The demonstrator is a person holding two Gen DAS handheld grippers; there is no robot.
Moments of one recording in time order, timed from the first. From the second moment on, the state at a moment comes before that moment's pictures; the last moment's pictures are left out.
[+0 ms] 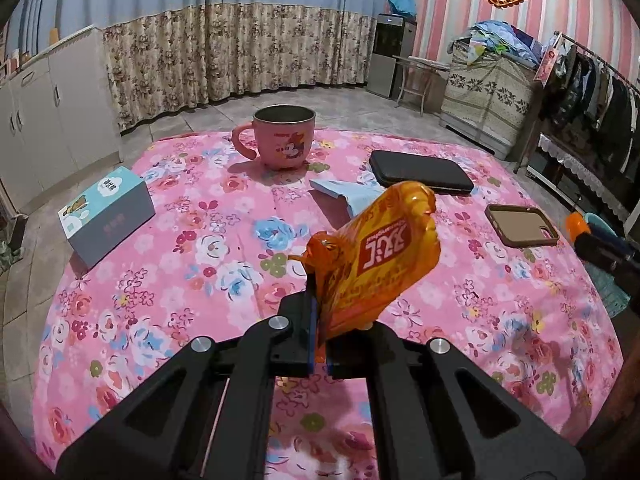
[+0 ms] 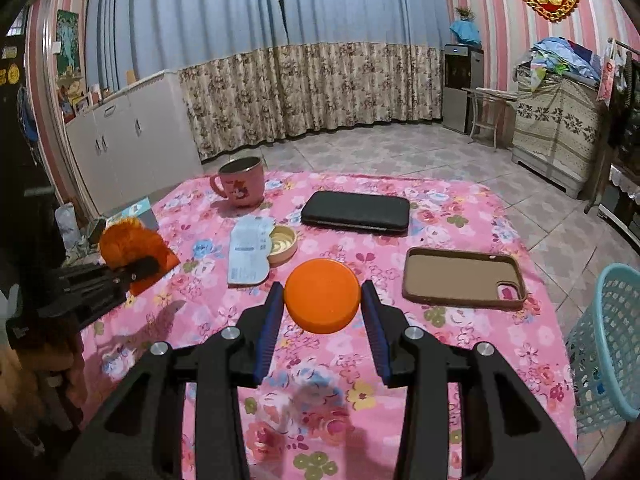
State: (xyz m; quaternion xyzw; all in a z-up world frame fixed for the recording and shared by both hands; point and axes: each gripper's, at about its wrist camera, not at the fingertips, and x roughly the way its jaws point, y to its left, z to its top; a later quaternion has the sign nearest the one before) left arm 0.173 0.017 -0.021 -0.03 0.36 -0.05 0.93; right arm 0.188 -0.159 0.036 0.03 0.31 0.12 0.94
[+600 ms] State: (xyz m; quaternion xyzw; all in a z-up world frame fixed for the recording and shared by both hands) left arm 0.193 -0.192 0.068 0.01 0.28 -0.21 0.94; right arm 0.135 -0.396 0.075 0.07 0.25 -0.12 0.96
